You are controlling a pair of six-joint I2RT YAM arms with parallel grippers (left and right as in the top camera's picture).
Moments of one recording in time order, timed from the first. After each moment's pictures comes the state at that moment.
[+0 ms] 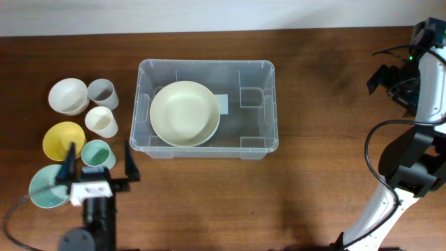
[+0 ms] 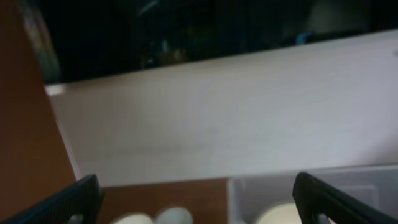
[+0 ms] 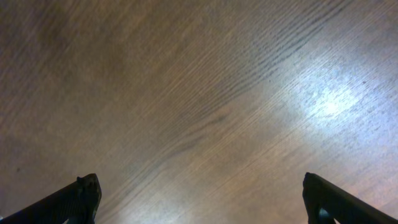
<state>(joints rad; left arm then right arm) 0.08 0.24 0.41 0.03 0.00 0.14 -0.38 2.21 2.21 -1.52 0.06 0.41</state>
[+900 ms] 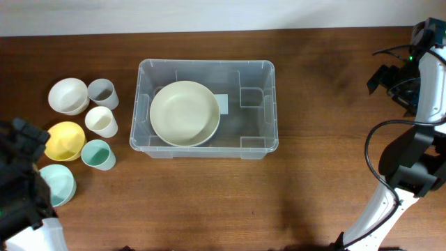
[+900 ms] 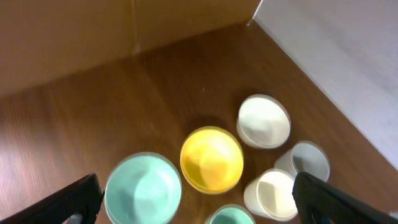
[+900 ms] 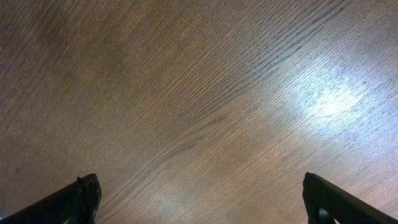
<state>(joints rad) 0.57 1.02 1.21 -0.83 -0.22 -0.43 -0.38 2.21 2.21 -1.52 0.06 0.42</state>
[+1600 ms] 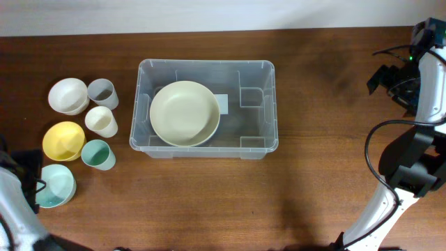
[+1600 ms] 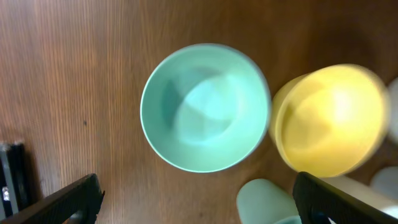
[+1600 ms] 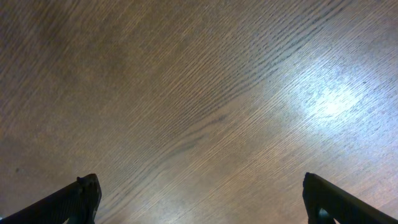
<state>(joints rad) 0.79 1.48 1.22 -1.06 -0.08 -0.81 -0.38 2.21 2.21 -1.52 0.06 0.42</state>
